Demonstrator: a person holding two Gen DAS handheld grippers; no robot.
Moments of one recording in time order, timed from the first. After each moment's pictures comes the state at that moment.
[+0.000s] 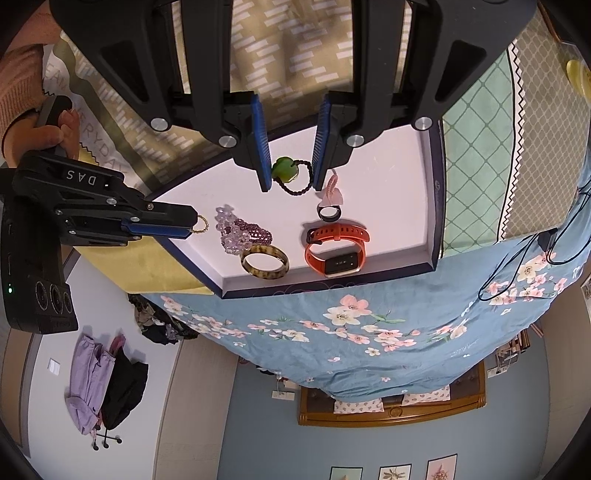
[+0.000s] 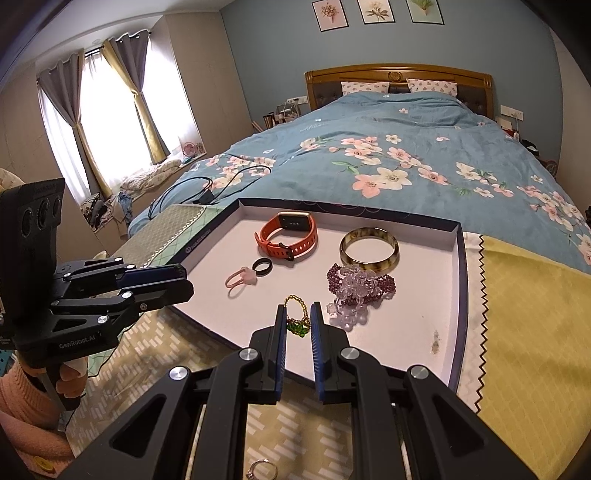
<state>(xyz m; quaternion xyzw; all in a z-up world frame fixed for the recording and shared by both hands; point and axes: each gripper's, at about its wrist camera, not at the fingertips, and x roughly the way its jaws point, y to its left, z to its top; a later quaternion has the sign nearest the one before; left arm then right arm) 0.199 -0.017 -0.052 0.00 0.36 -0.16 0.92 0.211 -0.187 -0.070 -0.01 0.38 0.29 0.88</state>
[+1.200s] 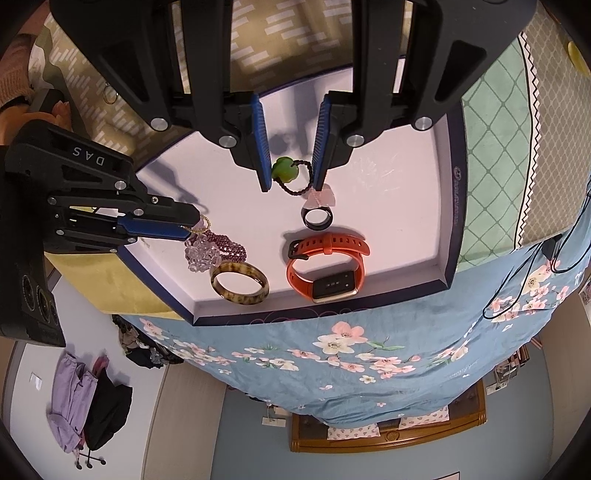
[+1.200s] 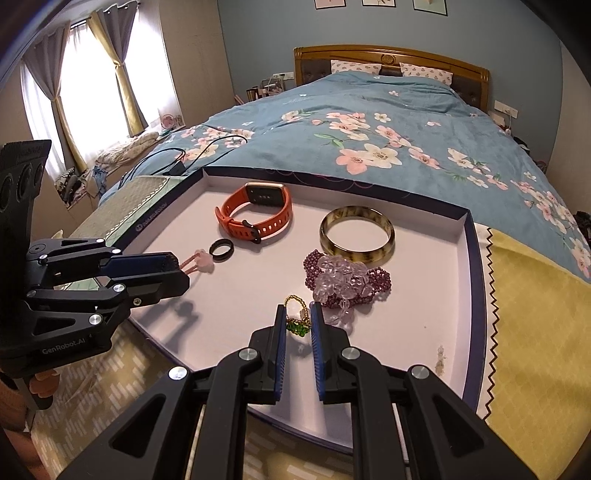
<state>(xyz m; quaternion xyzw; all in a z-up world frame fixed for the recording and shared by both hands) 0.247 -0.027 -0.085 0.01 0.41 -0.14 0.90 0.241 -0.166 -0.102 -0.06 0.41 0.25 0.87</state>
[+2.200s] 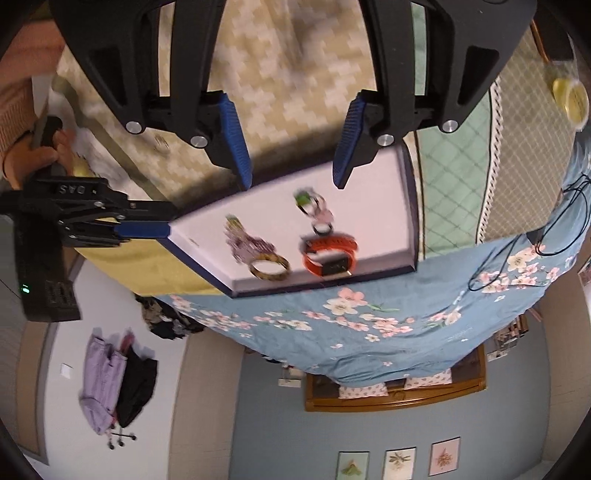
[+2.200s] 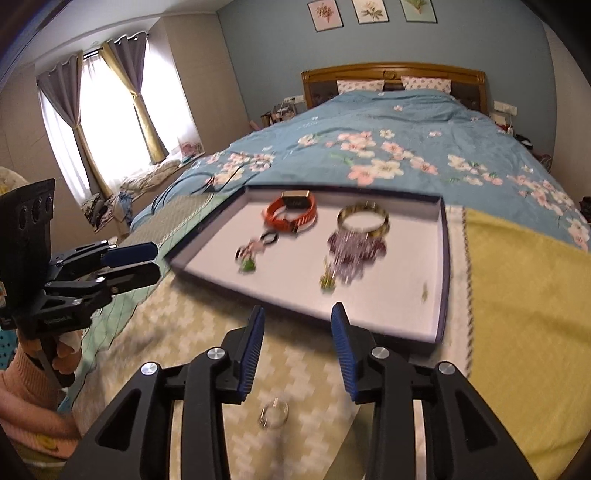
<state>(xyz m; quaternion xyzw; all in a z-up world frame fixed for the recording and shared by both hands) 0.140 0.001 -0.044 0.01 0.33 -0.17 0.93 0.166 -0.208 -0.074 0.00 0.39 0.29 0.88</state>
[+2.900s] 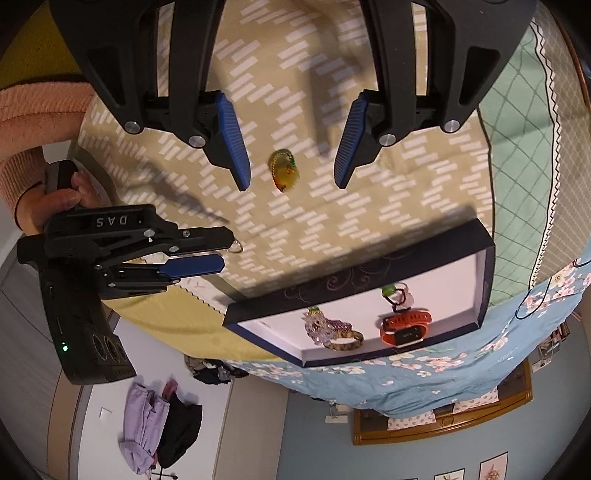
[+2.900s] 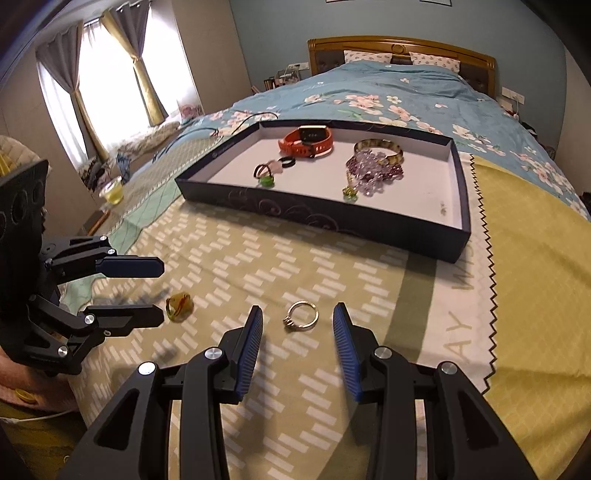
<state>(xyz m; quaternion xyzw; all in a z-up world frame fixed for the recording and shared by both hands) 0.083 -0.040 -0.091 0.04 0.40 -0.25 0.88 0.121 -0.197 -0.106 -0.05 0.44 0.28 0.85</state>
